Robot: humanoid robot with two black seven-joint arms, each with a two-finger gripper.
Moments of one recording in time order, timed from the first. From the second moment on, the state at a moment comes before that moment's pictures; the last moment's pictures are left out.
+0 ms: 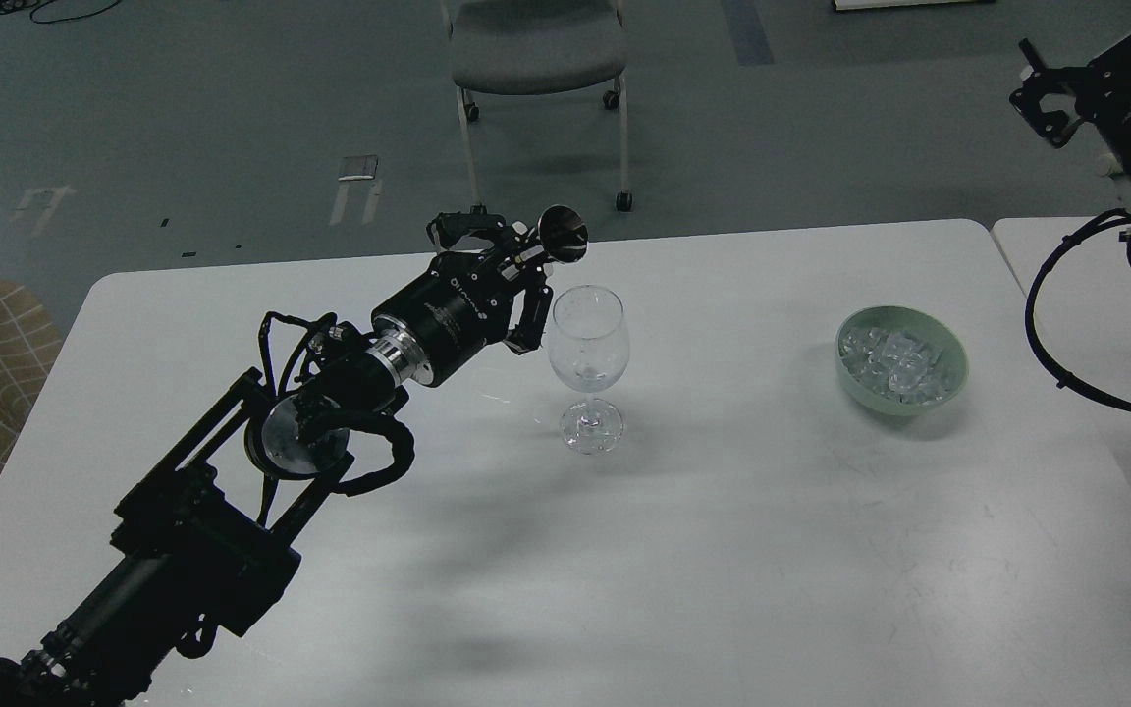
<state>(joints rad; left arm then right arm) -0.47 0.17 -1.00 -1.36 0.15 -0.05 0.17 0.85 -0.38 1.38 0.52 -0.23 0.41 -0.06</state>
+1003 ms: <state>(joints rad) -0.52 0.22 -1.00 -1.36 0.28 -0.11 0.20 0.85 -0.38 1.39 0.52 -0.23 0.41 -0.06</state>
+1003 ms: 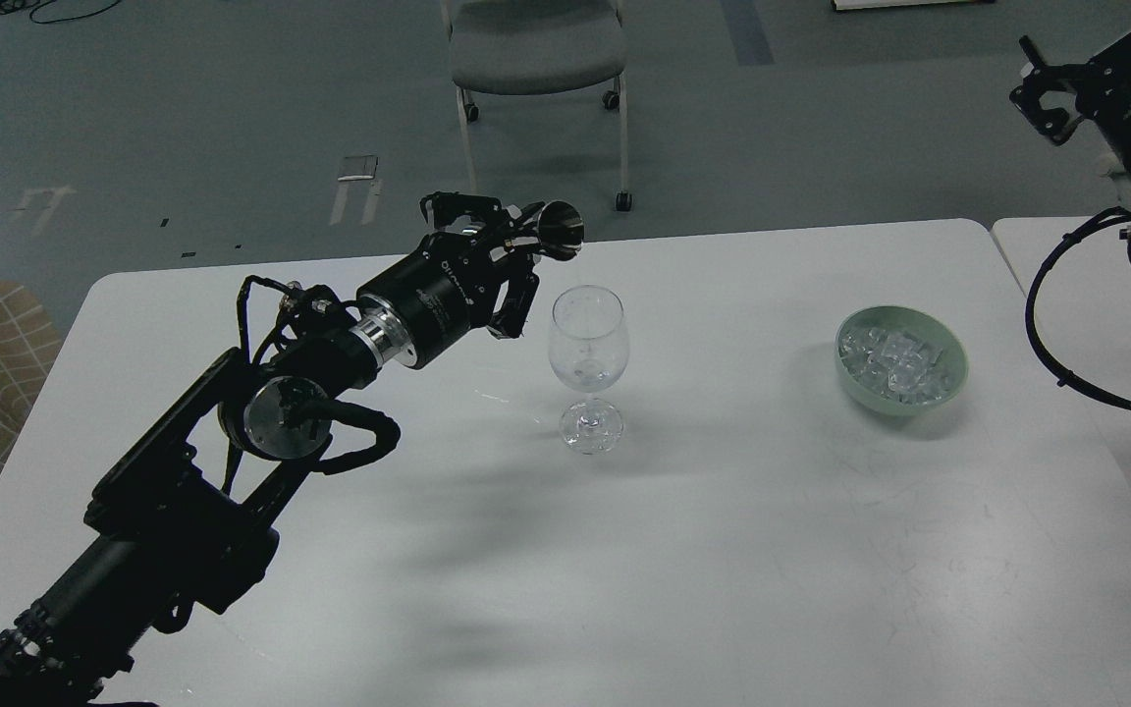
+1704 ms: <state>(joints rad) -0.56 0.23 -1.00 -1.36 0.40 -0.12 0.22 0.85 -0.38 1.39 0.53 -0.23 0.42 -0.06</state>
